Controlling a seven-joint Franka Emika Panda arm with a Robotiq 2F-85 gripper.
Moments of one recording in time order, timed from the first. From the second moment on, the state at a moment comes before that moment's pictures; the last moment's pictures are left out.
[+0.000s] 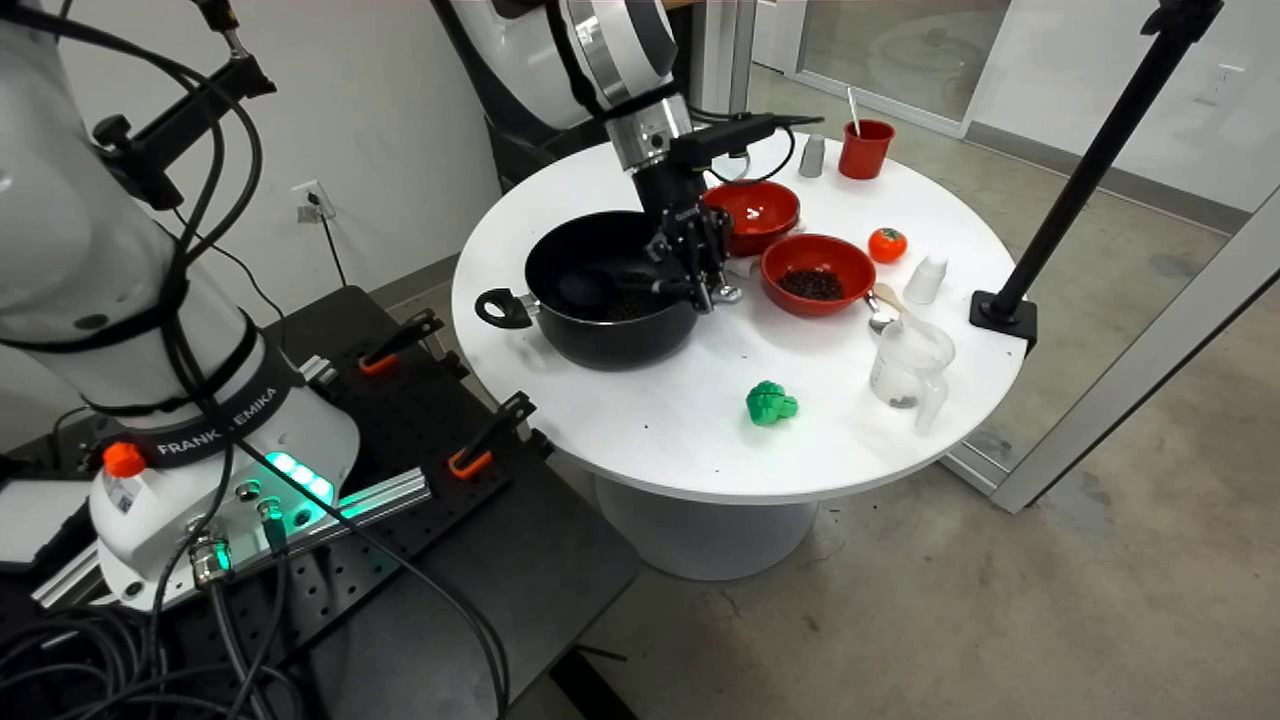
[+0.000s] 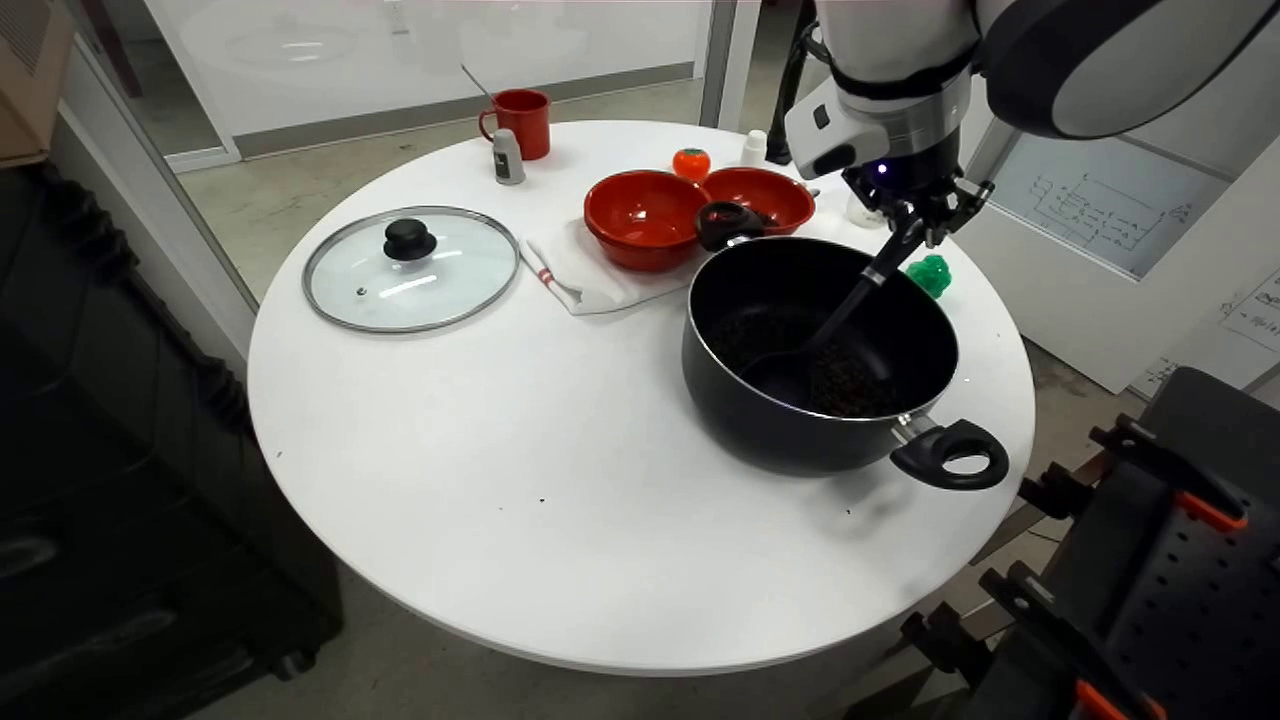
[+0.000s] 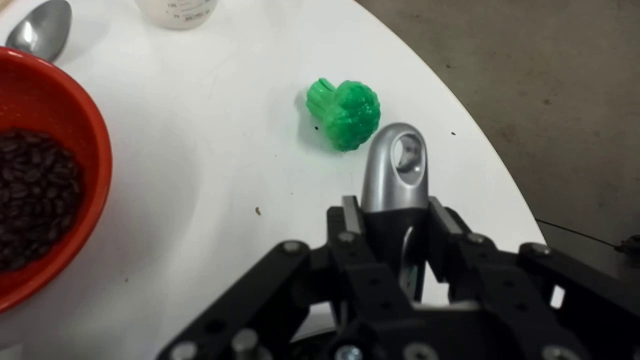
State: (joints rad) arm -0.11 0.35 -0.07 -2.35 -1.05 2.39 -0.94
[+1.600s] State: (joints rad) arm 0.06 0.24 0.07 -2.38 -1.23 1.76 -0.76
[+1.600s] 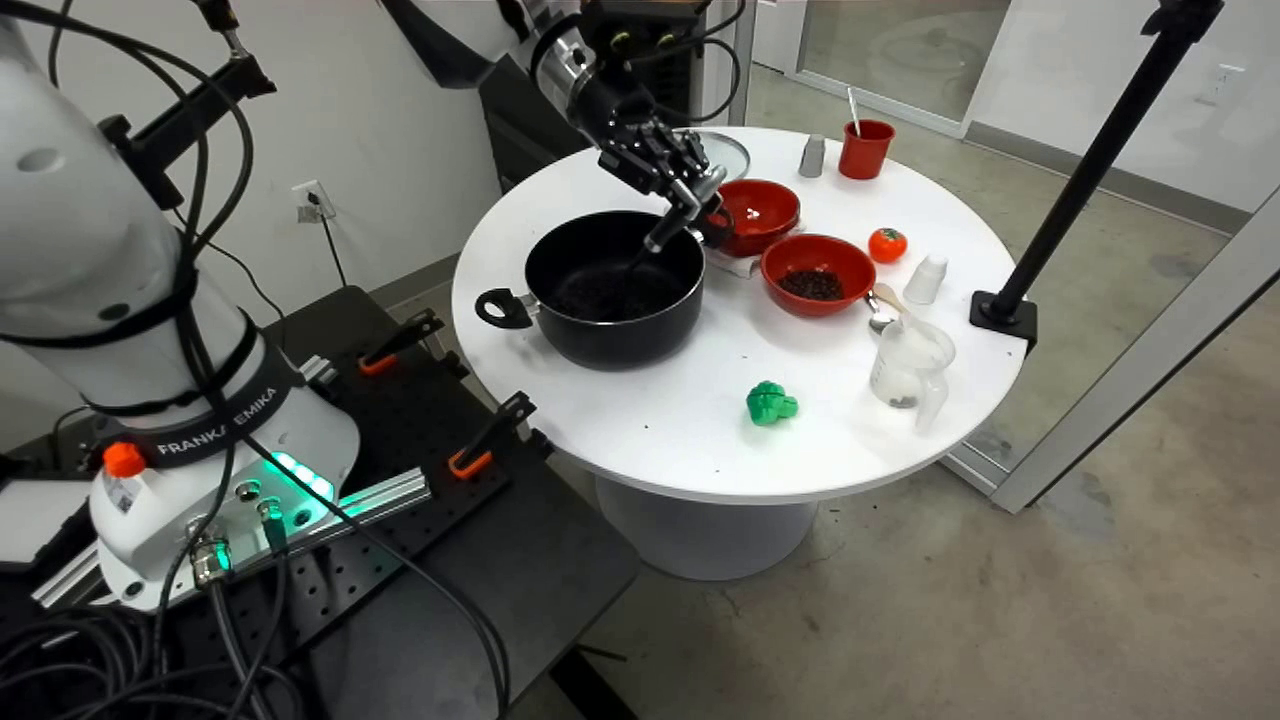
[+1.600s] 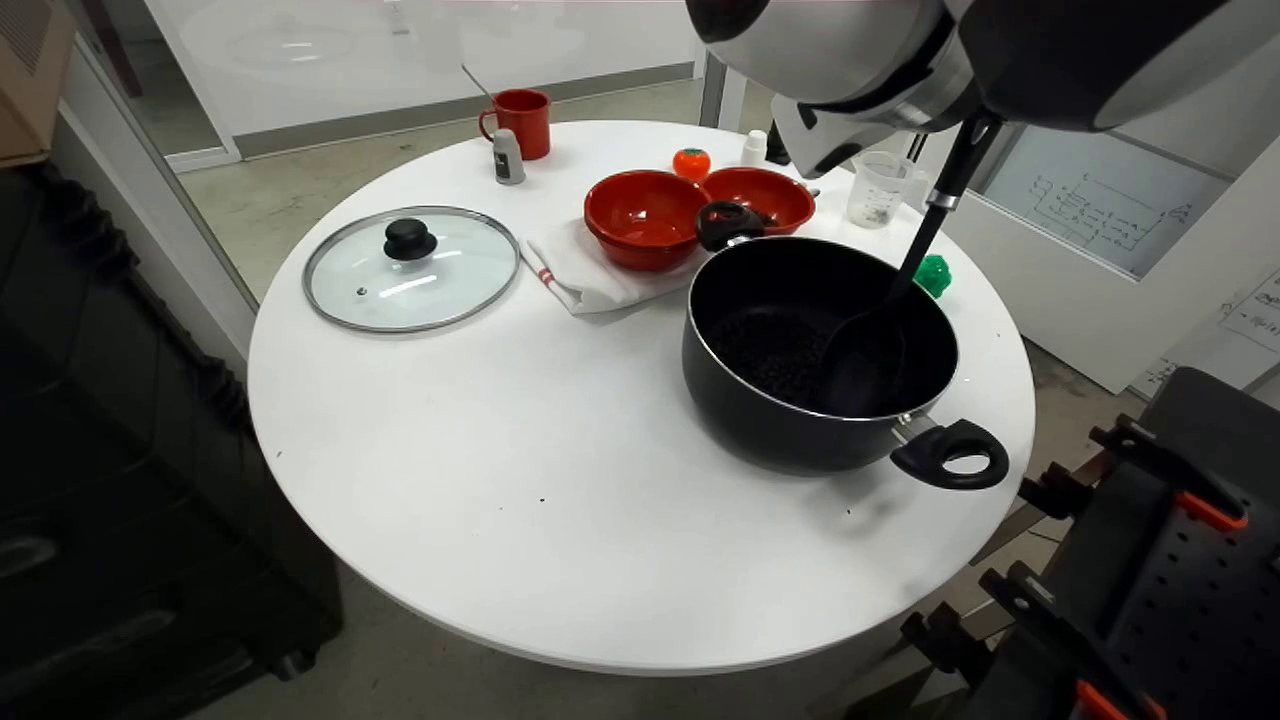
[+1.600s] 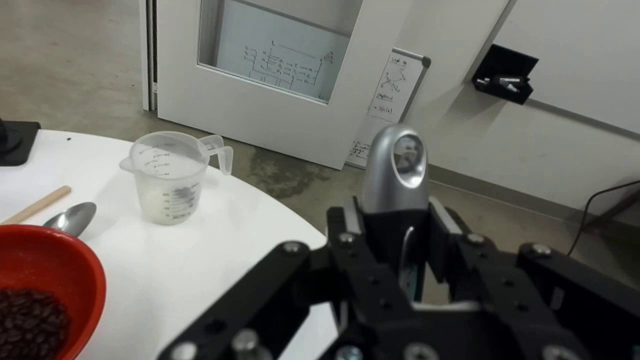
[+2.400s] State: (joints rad) arm 0.06 0.35 0.08 -2.33 -1.38 1.66 -0.46
